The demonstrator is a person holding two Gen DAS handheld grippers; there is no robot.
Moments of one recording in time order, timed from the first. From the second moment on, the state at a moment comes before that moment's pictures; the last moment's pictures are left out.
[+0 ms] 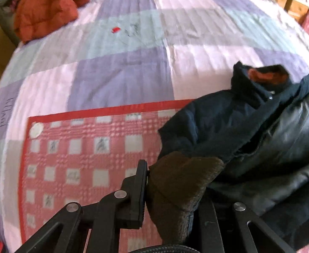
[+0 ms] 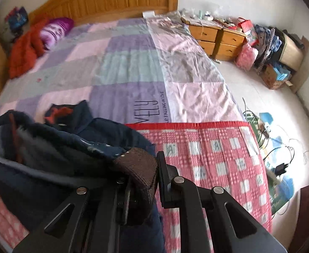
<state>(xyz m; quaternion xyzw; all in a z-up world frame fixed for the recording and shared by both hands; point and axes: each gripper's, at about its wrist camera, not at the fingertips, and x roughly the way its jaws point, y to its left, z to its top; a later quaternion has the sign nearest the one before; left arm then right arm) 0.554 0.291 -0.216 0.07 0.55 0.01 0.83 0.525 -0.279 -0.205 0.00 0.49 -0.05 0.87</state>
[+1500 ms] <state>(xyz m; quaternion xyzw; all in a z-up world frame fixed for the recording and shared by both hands) 0.480 0.142 -0.257 -0.02 0.48 -0.21 0.85 0.611 -0.324 -0.208 0.10 0.51 0.02 0.85</state>
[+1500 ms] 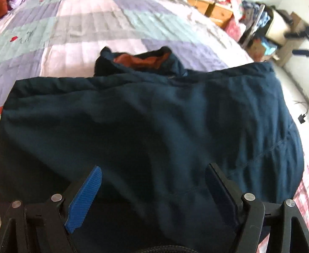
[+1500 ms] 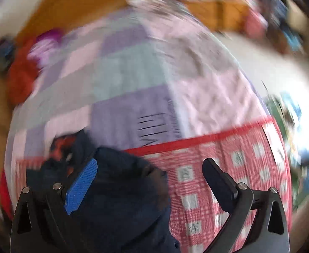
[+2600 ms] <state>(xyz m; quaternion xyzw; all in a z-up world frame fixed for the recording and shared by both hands) 0.604 0.095 -0.322 0.01 0.47 -0.11 0.87 0.600 -0.147 -0.378 -0.05 0.51 0.02 0.86</state>
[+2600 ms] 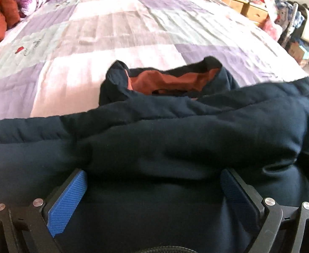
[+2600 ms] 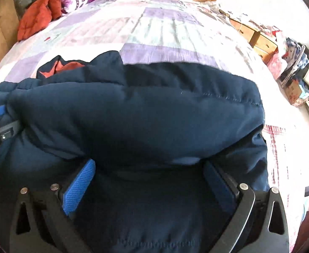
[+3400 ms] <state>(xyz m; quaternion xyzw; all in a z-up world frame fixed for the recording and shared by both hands) 0.538 0.111 -0.296 0.00 0.49 -0.06 0.87 0.564 -0.142 -0.342 -0.04 0.47 -0.03 0.88</state>
